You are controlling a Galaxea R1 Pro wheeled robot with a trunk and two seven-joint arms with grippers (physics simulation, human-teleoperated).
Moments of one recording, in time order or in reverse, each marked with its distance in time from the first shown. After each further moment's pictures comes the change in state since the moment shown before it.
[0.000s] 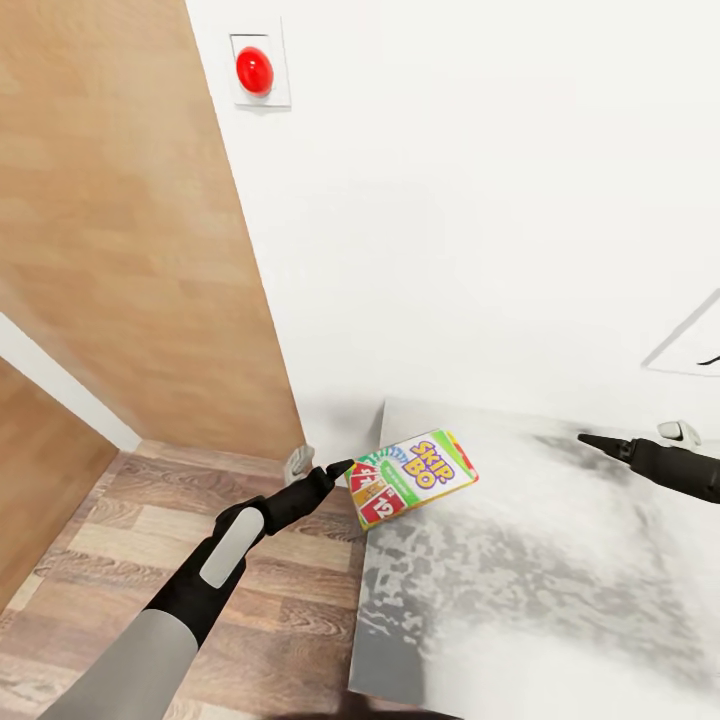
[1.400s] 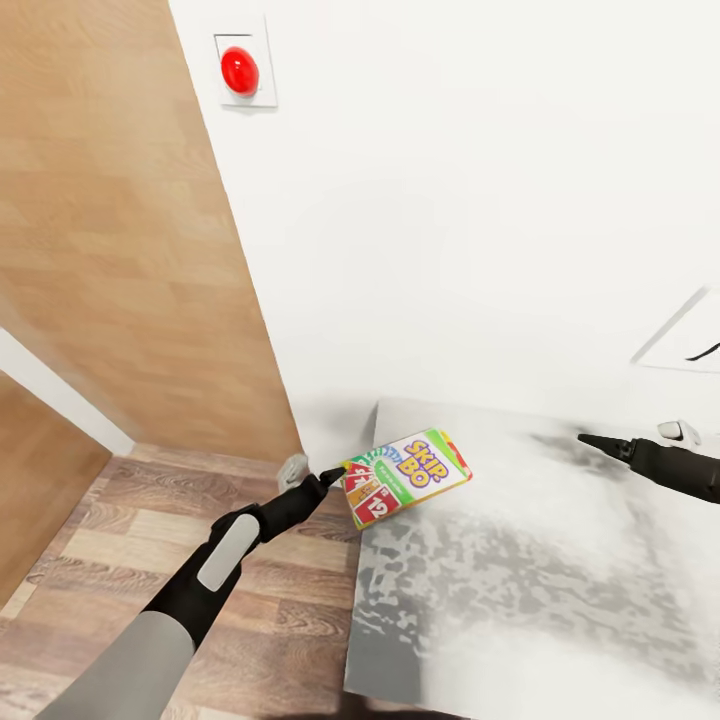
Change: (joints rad) left arm -0.001 0.010 0.011 0.066 0.001 -0.025 0.001; right arm 0.000 0.000 0.000 0.000 0.000 0.000 0.000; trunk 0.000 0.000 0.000
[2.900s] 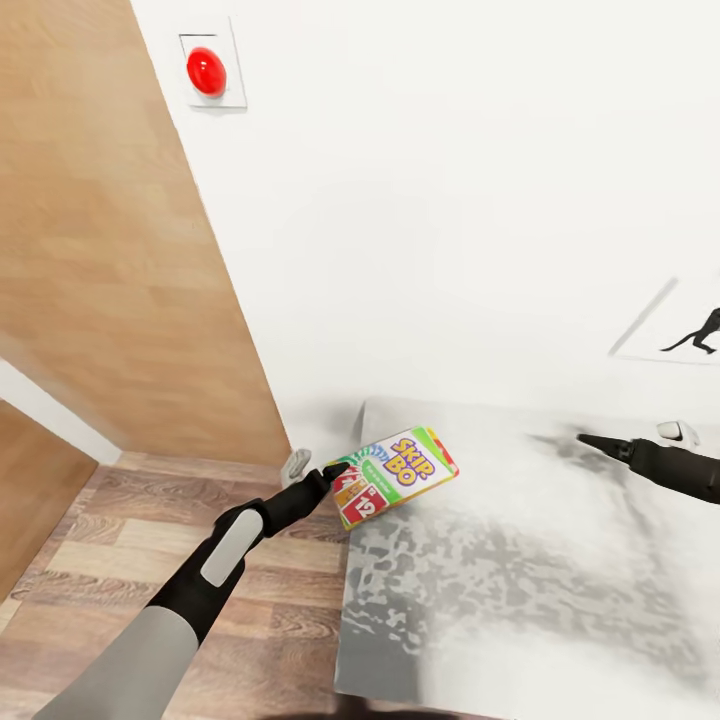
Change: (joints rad) left arm -0.013 -0.008 -0.007 -0.007 0.002 -0.003 -0.002; right arm 0.000 0.001 0.001 0.000 -0.001 0.000 0.000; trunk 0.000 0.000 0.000
